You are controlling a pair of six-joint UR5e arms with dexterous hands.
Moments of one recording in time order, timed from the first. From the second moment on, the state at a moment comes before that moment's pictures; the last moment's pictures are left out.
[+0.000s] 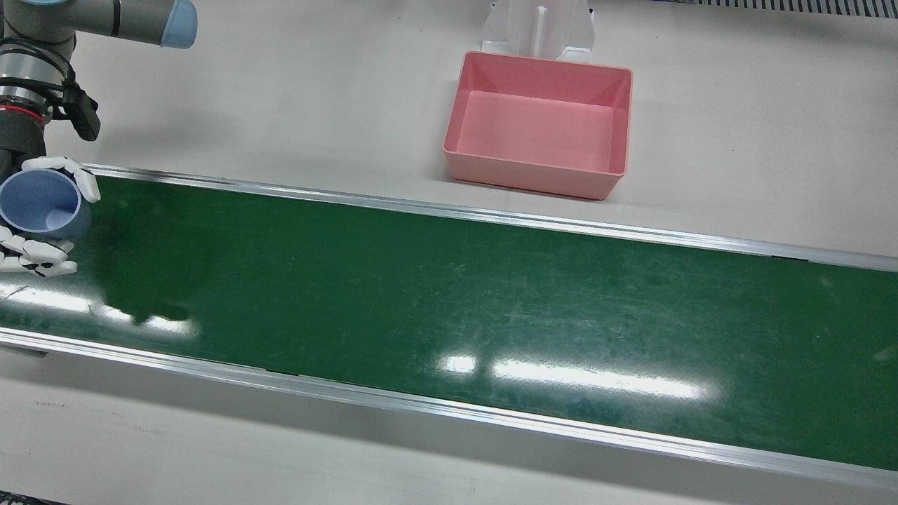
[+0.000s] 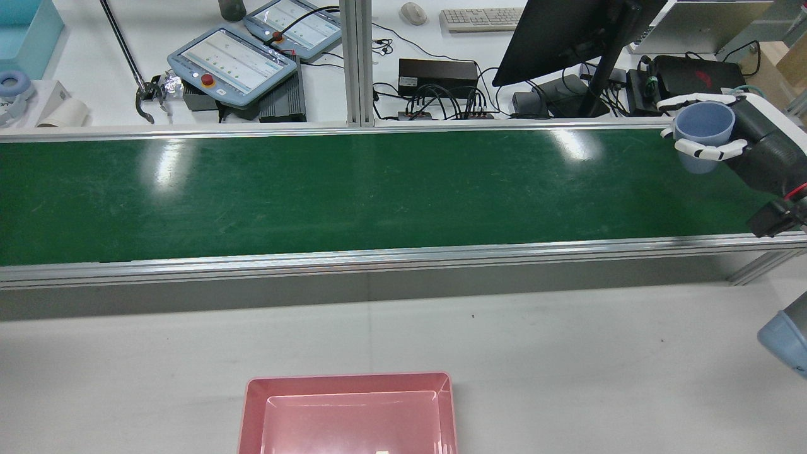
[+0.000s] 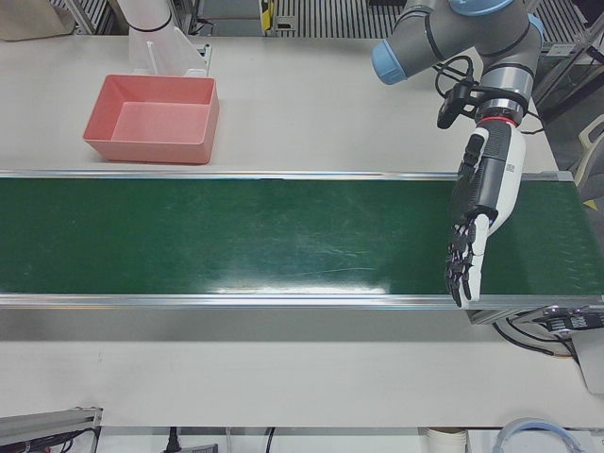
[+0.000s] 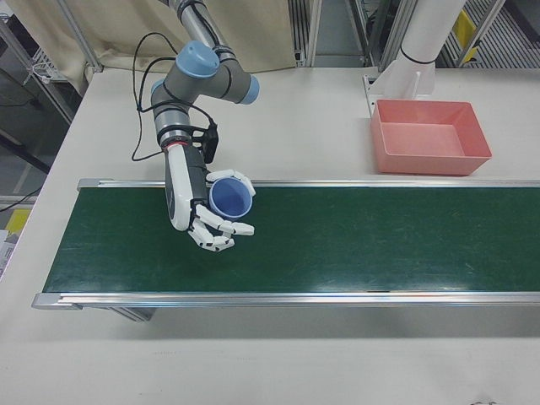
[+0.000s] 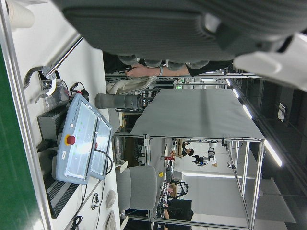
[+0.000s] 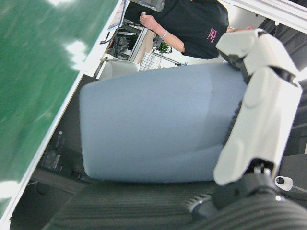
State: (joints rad) left arm -1.45 -1.69 -1.80 0.25 1.79 0.00; right arm 1.12 -1.60 1.84 -3.14 -1.31 -0.42
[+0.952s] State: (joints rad) left arm -1.45 -1.69 -1.81 0.25 1.79 0.00; right arm 0.78 -1.59 2.21 -3.18 -1.21 -0.54
